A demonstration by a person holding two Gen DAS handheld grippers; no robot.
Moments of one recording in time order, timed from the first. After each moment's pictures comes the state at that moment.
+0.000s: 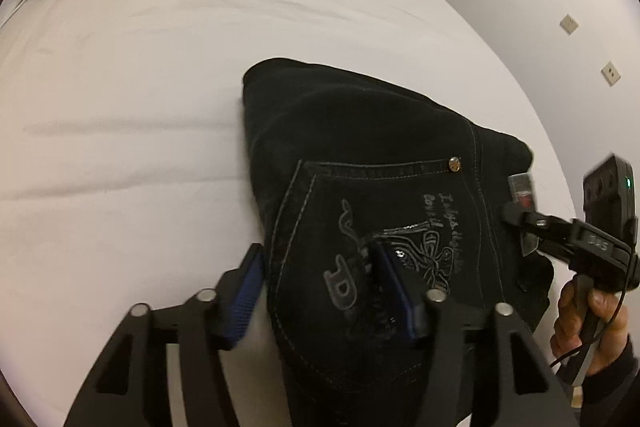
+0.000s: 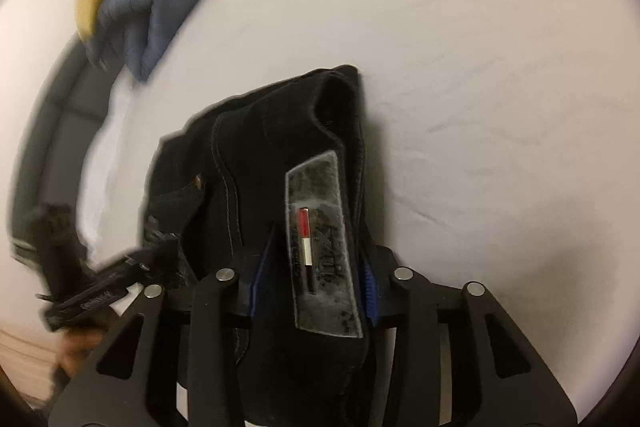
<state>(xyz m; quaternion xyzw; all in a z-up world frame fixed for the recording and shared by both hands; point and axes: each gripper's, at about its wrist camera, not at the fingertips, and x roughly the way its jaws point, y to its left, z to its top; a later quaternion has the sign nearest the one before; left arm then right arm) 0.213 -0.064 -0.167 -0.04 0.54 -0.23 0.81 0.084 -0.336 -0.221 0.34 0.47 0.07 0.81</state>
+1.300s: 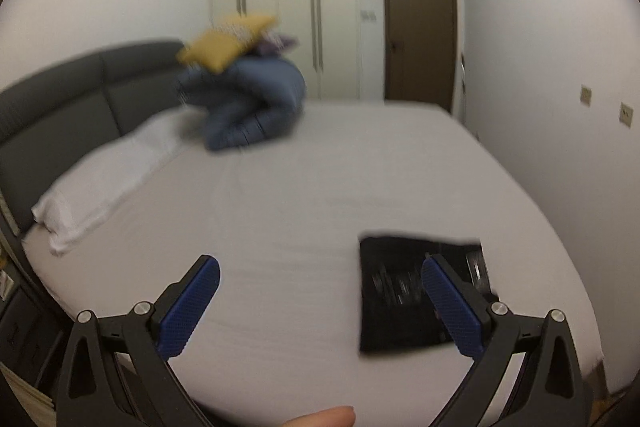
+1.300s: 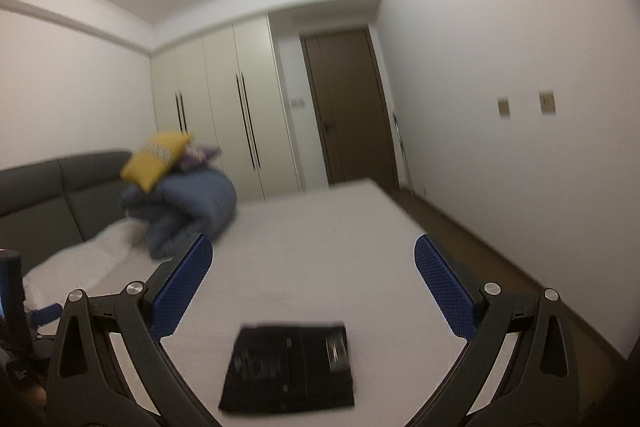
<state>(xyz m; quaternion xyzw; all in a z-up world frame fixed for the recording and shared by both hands) -0.022 -0.006 0.081 0.03 0.28 -0.04 0.96 -0.229 -0.207 0.119 0.10 0.07 -0.14 0.98</state>
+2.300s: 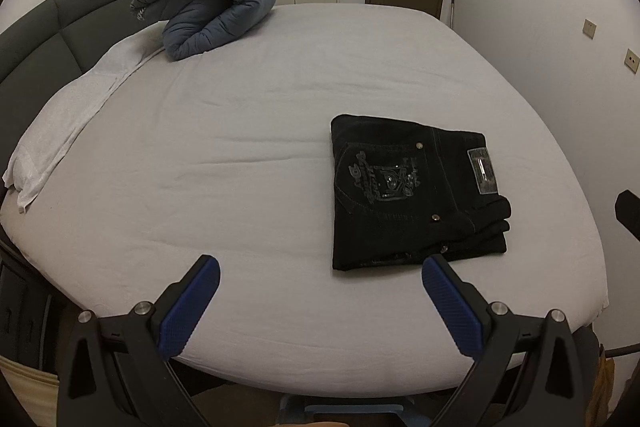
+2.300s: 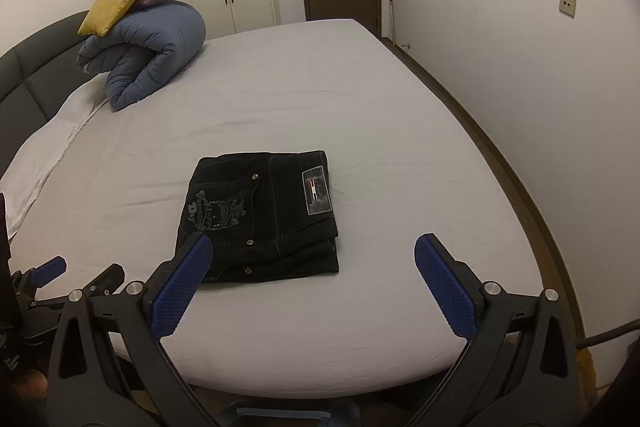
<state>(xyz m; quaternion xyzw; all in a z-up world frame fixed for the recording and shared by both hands) 0.006 -0.042 -0.029 0.04 0.43 -0.06 0.90 -0.125 -0.208 -0.022 0.09 0.36 -0.15 0.92</state>
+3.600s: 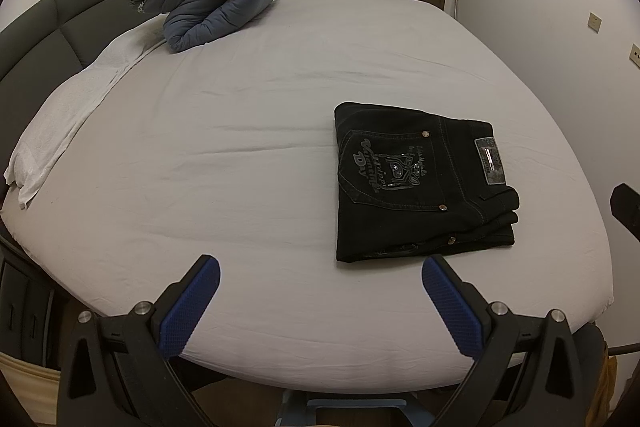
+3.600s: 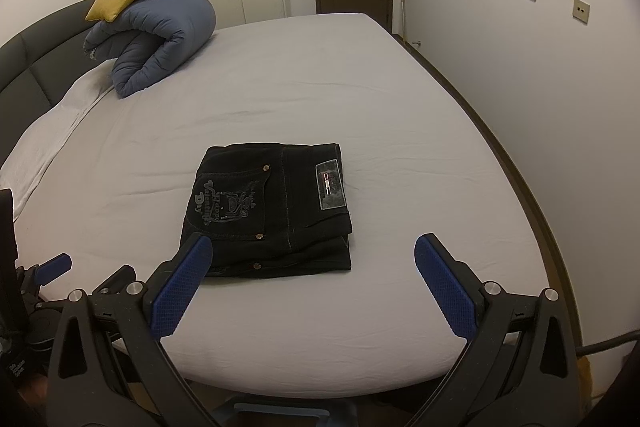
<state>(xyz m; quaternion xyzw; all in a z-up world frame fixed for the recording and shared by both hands) 0.009 -0.040 -0.040 0.05 0.44 -0.06 0.89 -0.110 -0.182 -0.025 0.08 0.37 -0.13 0.92</state>
